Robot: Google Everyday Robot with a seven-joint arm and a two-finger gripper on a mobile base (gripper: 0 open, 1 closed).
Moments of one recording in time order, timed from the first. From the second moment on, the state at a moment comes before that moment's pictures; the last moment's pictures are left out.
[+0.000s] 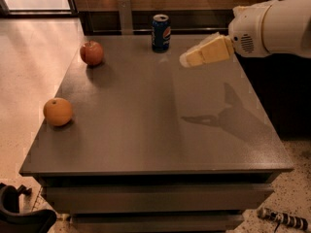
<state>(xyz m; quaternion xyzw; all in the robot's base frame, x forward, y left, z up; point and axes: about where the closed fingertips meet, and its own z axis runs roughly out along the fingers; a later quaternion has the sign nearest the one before) 0.584 -0.127 0.995 -0.37 0.76 0.09 0.53</state>
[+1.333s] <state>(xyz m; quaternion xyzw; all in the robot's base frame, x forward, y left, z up) 0.798 -0.134 0.904 -0.26 0.76 0.21 0.57</state>
